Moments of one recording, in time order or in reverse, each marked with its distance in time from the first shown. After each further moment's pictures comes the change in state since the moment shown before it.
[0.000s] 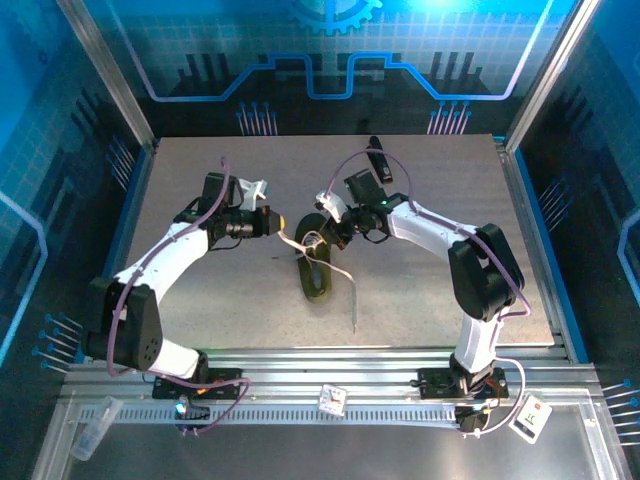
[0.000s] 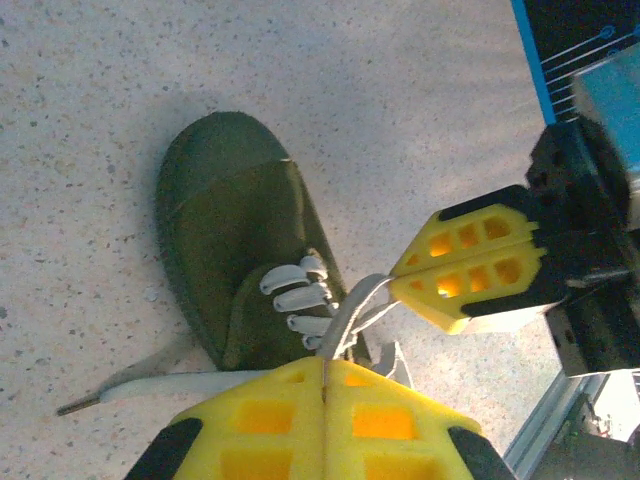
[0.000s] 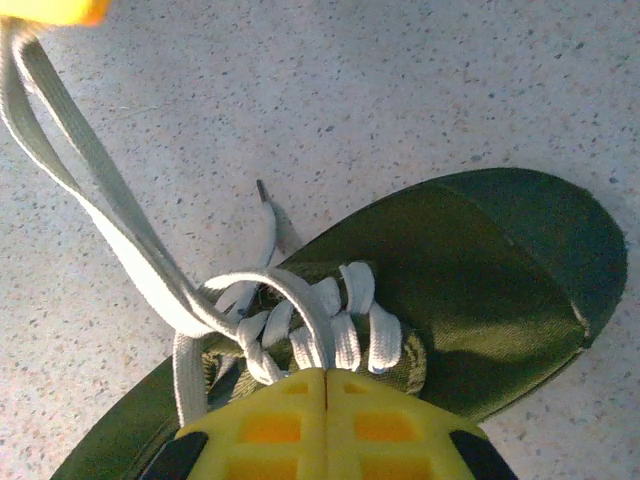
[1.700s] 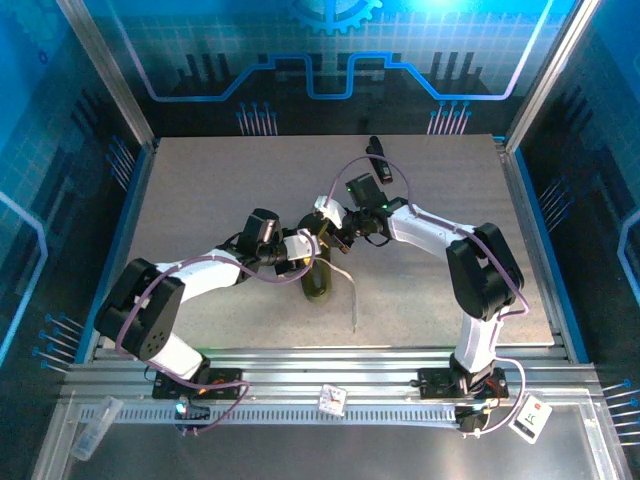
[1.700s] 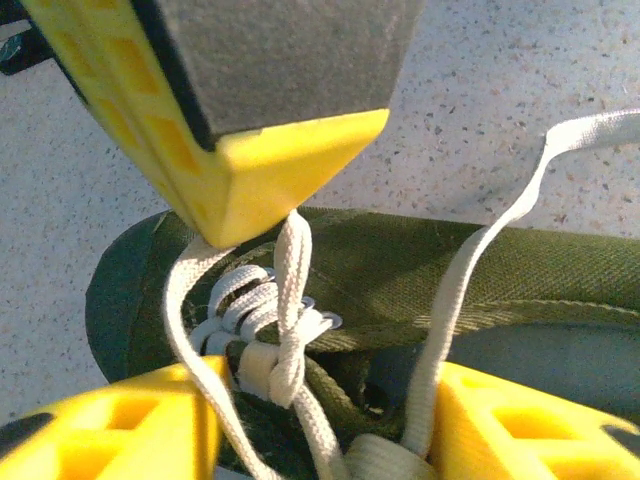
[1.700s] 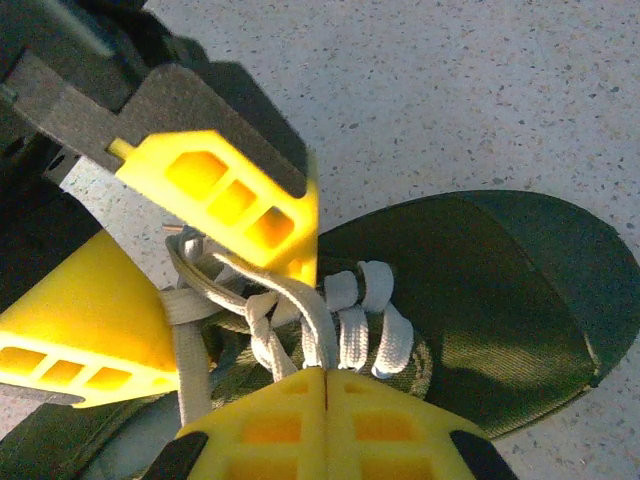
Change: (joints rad) left arm -0.282 0.086 -0.270 0.471 -0.278 1.114; right arm -0.006 0.004 -0.041 0.045 -0.043 -0.167
